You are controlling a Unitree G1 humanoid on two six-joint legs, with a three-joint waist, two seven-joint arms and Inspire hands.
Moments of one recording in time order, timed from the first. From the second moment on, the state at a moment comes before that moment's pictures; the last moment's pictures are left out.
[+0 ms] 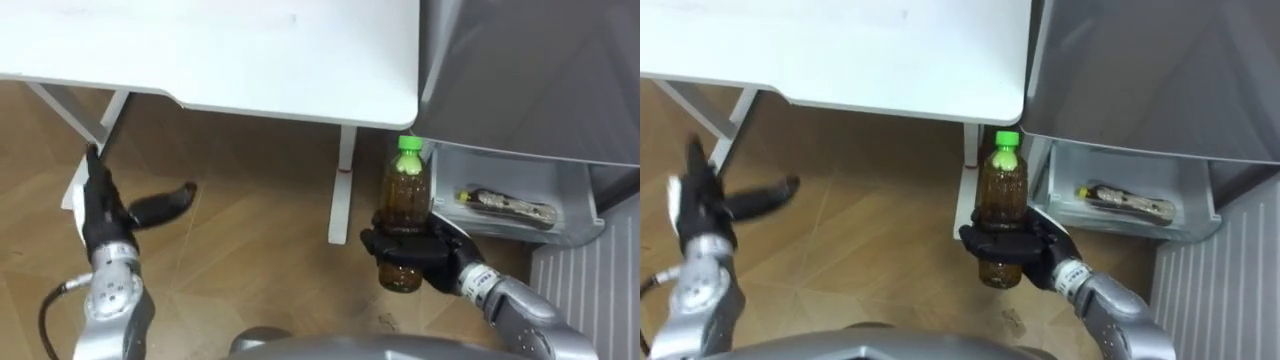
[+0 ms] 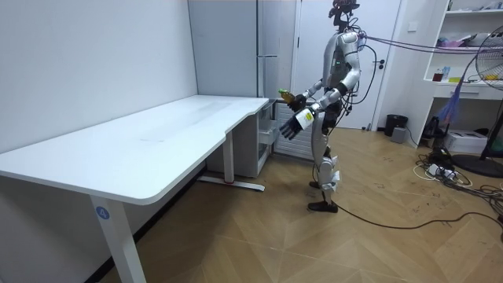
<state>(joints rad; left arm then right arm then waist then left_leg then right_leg) 0.29 0.27 0.00 0.49 -0.35 -0.13 0.30 0.26 -0.32 0.21 0.38 0.51 0.08 0.47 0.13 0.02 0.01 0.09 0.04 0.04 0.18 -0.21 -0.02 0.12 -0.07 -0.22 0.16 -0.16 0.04</state>
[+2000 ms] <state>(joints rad) 0.08 0.27 -0.19 0.99 -0.05 0.10 0.10 -0.33 -0.33 -0.02 1.15 1.57 0.06 0.02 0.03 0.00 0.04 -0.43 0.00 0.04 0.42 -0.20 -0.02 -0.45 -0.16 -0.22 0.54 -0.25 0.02</state>
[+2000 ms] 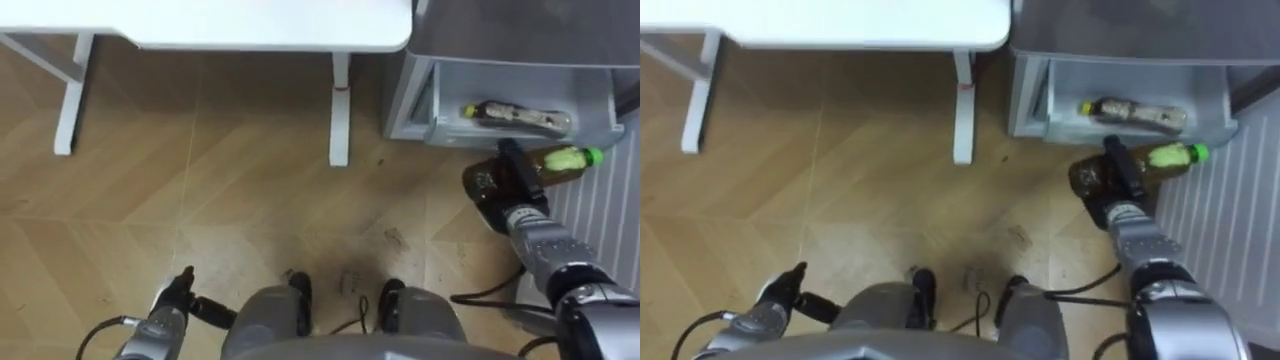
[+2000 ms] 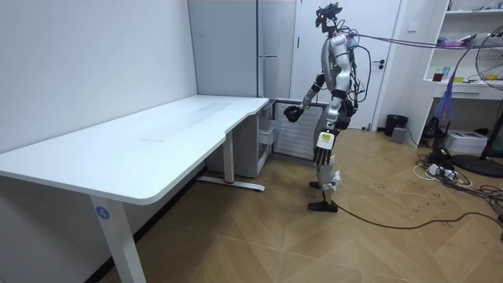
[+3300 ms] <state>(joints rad) 0.09 0.38 -0.25 0.92 -0.13 0.10 0.09 -0.73 -0.54 -0.06 1.12 1.60 0.08 -0.11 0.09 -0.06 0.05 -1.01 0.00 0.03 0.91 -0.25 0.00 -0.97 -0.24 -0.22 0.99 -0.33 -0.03</state>
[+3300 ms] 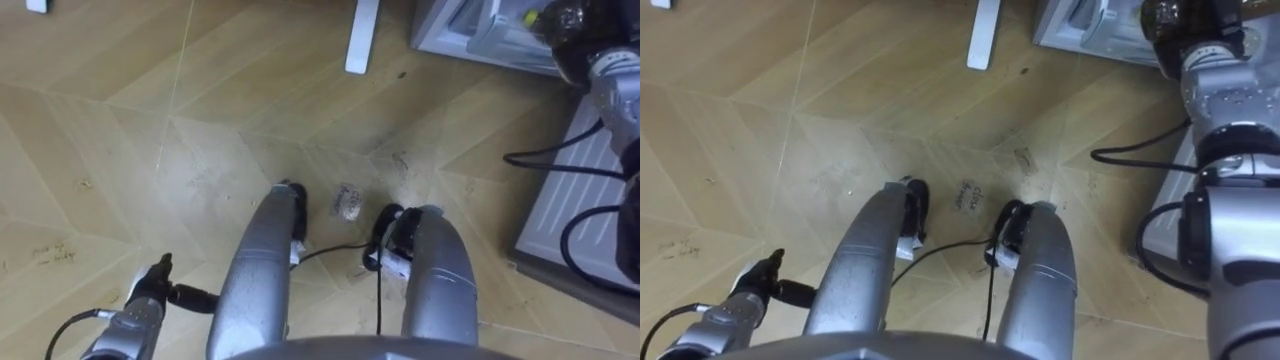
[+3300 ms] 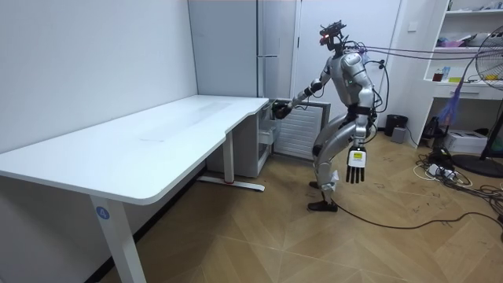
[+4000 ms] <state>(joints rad) 0.15 0.39 -0.25 0.91 -0.12 0.12 0.08 -0.73 -0.57 -0.06 1.11 1.60 0.06 -0.19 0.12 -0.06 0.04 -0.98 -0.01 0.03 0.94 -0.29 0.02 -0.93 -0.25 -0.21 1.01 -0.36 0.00</state>
